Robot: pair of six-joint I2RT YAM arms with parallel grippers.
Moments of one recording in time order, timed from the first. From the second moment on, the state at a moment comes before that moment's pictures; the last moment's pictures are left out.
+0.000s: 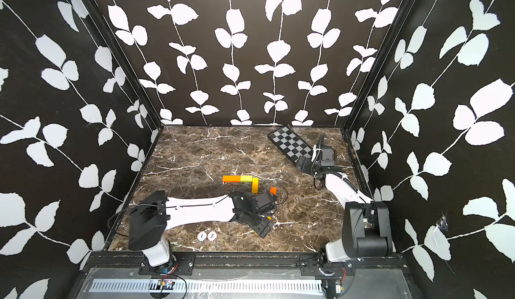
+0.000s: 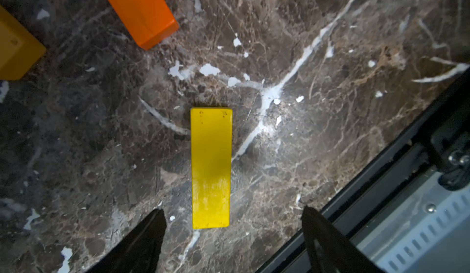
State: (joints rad) left arm -1.26 1.79 1.26 -0.74 -0.03 -0.46; right arm 0.05 1.45 0.87 -0.23 -0.17 0.31
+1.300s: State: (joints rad) left arm -1.26 1.92 1.27 -0.73 -0.07 -0.39; right arm 0.05 1.45 0.85 -0.24 -0.22 0.29
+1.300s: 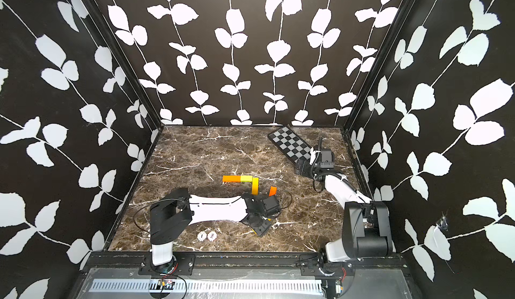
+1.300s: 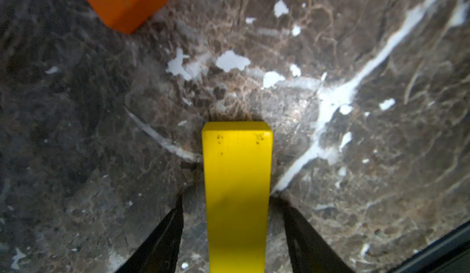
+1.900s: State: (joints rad) left arm -1.26 1.92 1.28 -0.73 -0.07 -0.40; right arm 0.05 1.45 0.85 -0.24 -0.22 0.28
